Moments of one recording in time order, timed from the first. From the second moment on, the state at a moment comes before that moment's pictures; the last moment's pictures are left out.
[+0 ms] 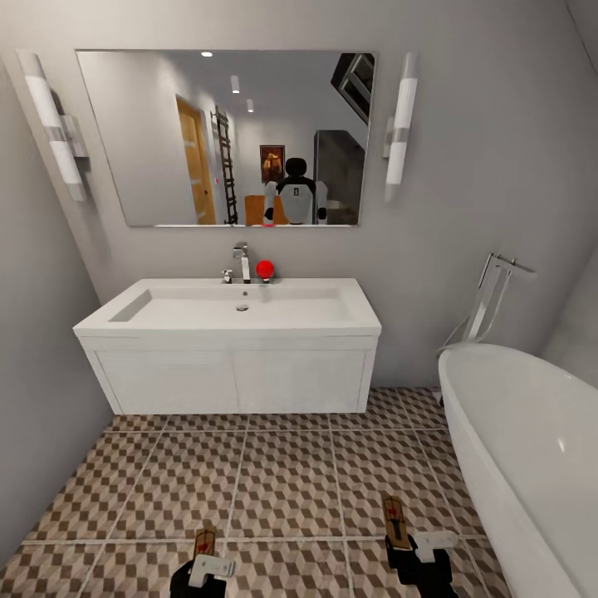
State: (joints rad) left arm -0.26 0.11 -0.74 -0.60 0.51 -0.14 0.28; right arm -0.20 -0.06 0.16 -0.65 -0.09 -0.20 -0.10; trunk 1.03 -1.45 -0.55
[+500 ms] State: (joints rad) left arm -0.26 0.11 -0.73 -0.60 0.51 -0.14 0.28; right arm -0.20 -0.06 0.16 -0.65 -0.09 -0.20 -0.10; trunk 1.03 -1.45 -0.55
